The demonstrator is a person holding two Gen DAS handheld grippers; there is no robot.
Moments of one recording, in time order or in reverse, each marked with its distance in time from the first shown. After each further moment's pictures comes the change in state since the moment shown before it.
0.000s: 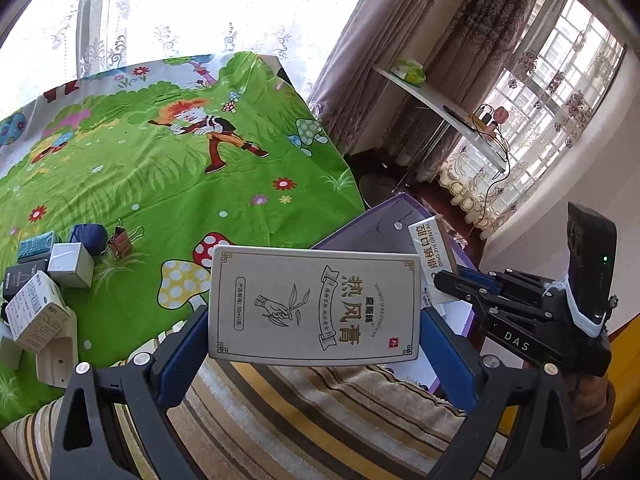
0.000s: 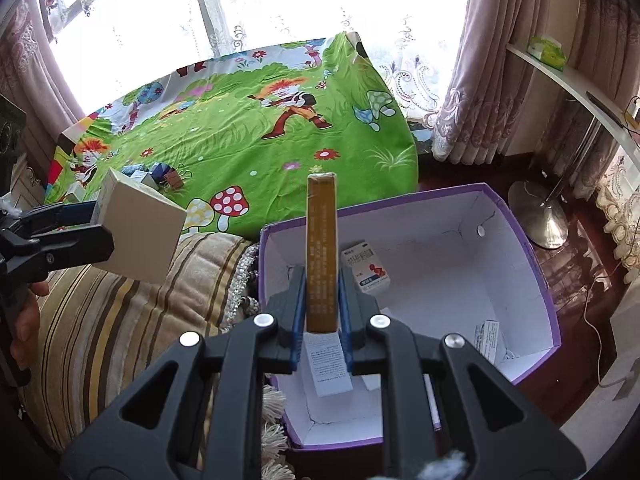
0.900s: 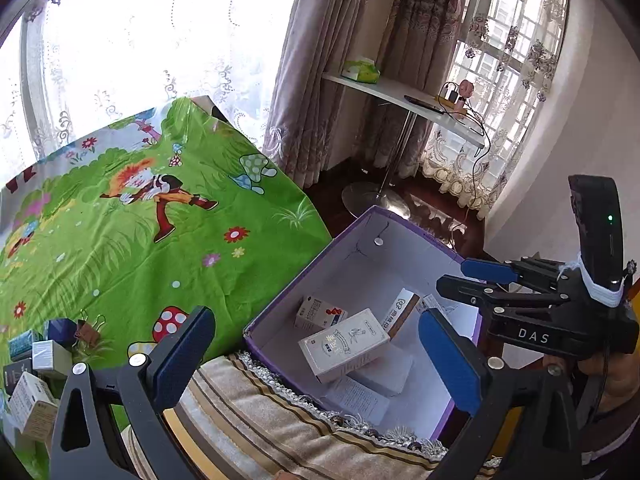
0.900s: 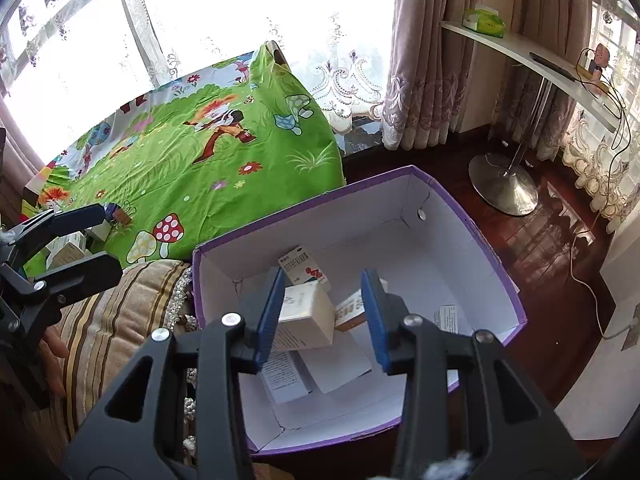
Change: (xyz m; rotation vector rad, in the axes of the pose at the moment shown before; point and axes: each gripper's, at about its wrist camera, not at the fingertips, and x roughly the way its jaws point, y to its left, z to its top) left arm 0.028 -0.054 0.021 0.241 -0.099 0.025; right arm -0.008 -0.053 0.000 0.160 -0.028 -0.093
